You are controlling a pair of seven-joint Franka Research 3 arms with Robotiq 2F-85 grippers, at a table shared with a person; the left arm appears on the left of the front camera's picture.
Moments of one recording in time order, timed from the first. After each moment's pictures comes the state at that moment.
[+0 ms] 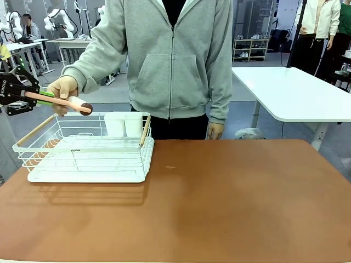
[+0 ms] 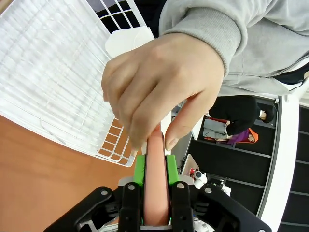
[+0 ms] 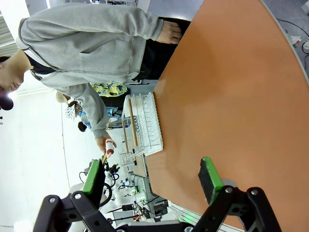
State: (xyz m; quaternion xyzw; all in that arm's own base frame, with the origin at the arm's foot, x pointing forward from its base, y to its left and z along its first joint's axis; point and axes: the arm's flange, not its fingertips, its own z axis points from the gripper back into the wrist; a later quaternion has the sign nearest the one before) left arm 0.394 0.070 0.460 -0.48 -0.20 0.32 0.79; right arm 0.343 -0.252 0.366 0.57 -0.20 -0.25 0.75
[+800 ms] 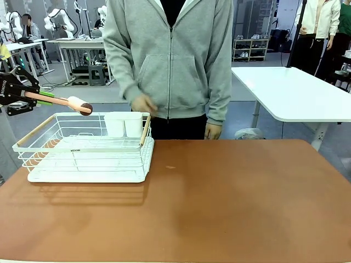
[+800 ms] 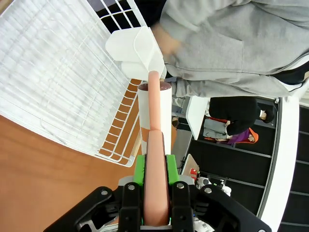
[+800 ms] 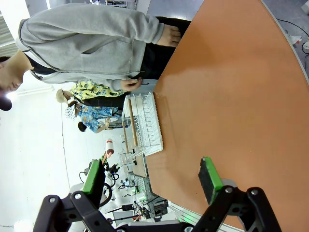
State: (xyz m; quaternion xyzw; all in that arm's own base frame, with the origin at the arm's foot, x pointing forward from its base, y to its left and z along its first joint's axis) left arm 0.395 0.070 0.459 -0.48 -0.20 0.32 0.79; right arm 0.343 -0.252 0.366 0.57 -0.20 -0.25 0.75
